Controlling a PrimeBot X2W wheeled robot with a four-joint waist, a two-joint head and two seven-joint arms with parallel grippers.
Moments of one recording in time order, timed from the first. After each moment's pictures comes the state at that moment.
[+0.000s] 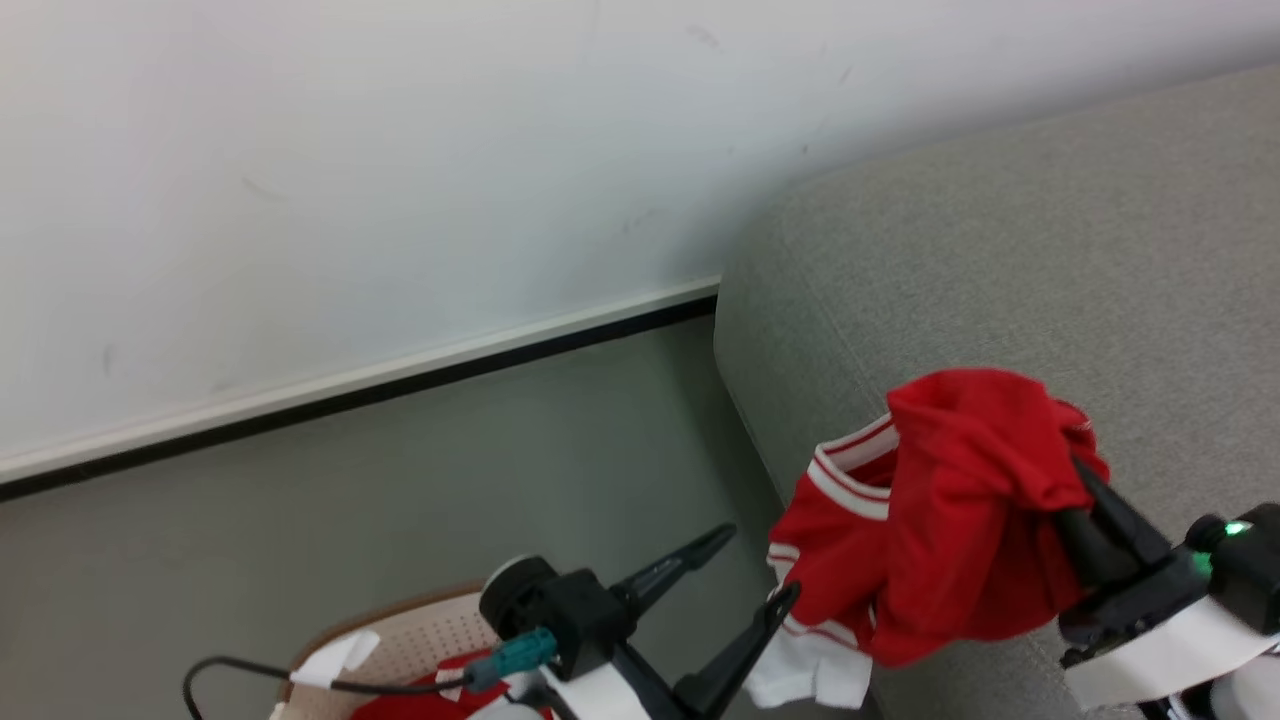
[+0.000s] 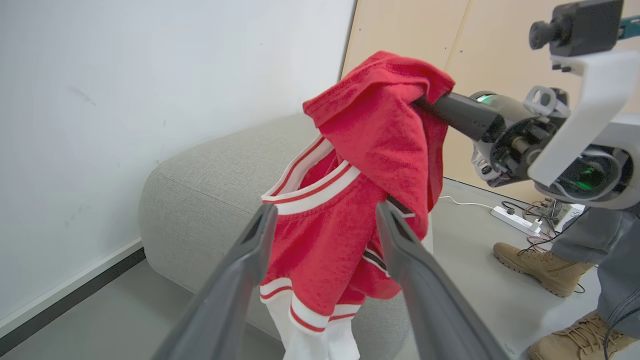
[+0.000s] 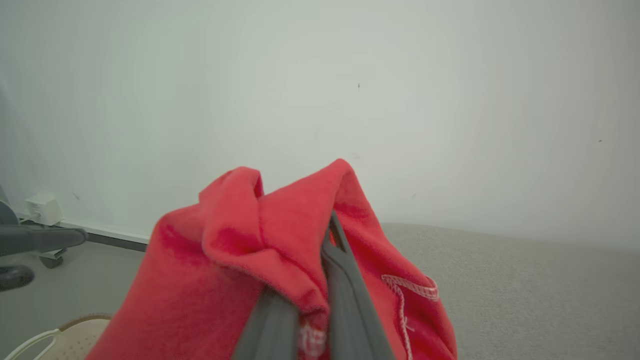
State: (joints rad) left arm -0.38 0.22 -0.84 0.20 -0.46 -0.13 -0.26; right arm -0.26 -0.47 0.45 0.09 0.54 0.13 -0.26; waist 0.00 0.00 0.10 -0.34
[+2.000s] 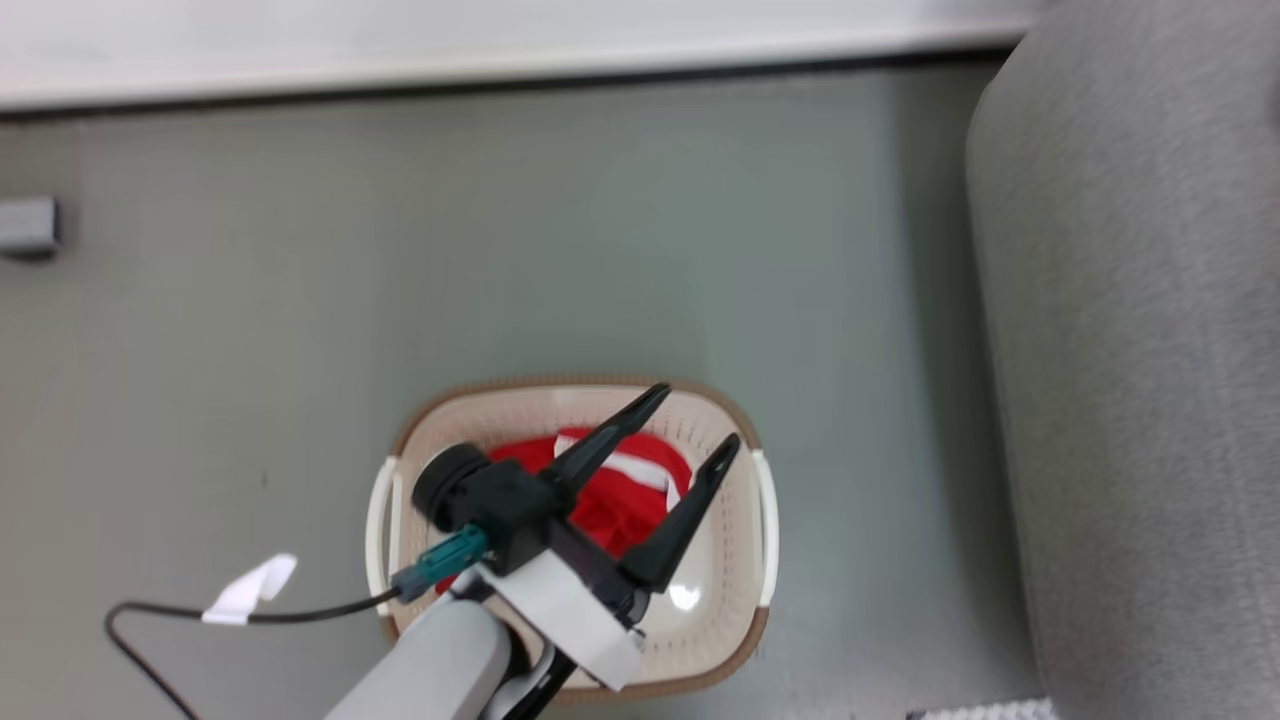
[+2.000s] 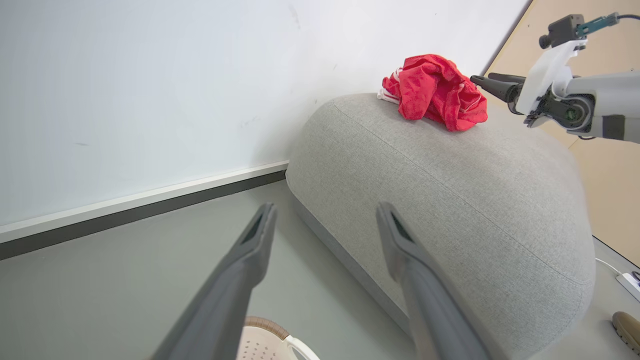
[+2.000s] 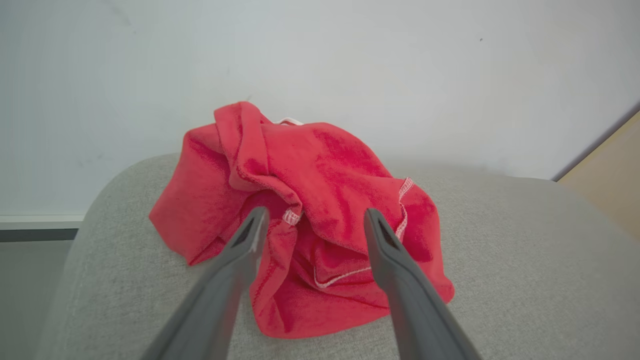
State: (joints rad) left arm -0.50 0.22 -0.68 0.19 -0.39 -0.13 -0.26; right arm -0.95 -0.50 -0.16 1.03 0.10 0.13 -0.26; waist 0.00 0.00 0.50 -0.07
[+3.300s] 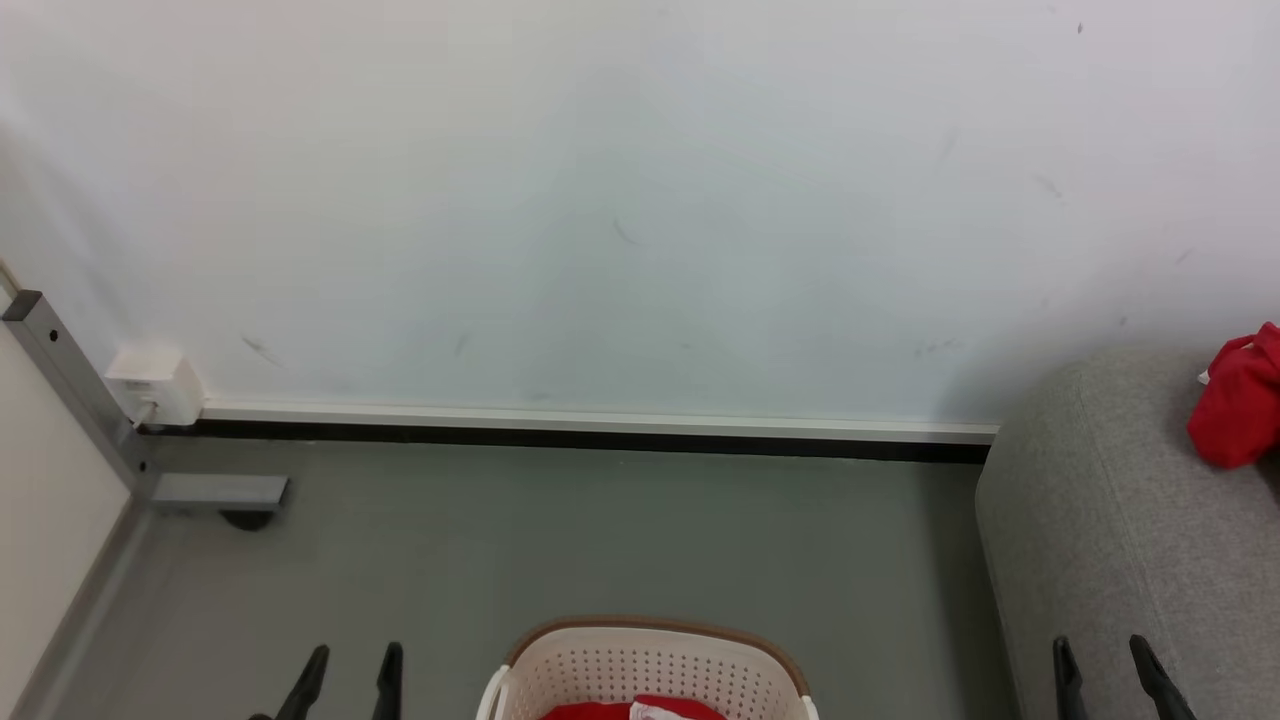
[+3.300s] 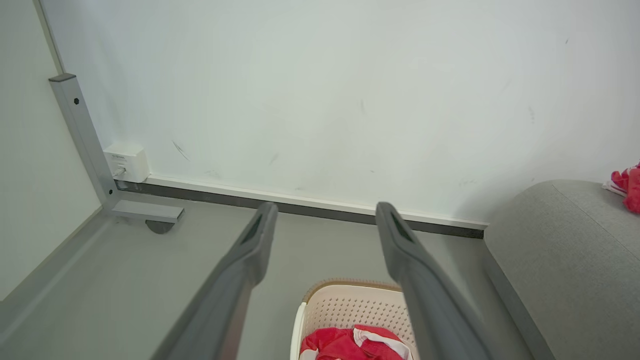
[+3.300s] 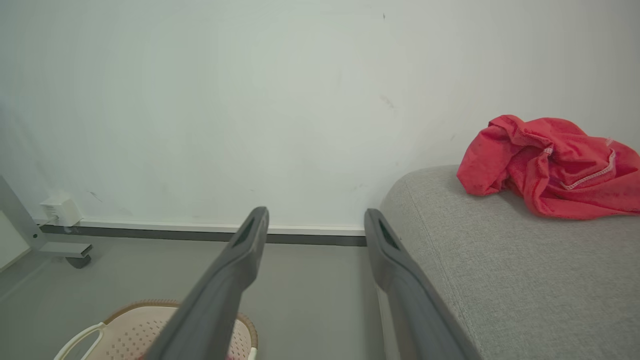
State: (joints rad) left arm 0.05 0.10 -0.01 0.29 -0.22 -0.12 -0.26; right arm 0.09 -0.05 -0.04 0.24 0.18 0.13 -0.26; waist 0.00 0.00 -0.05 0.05
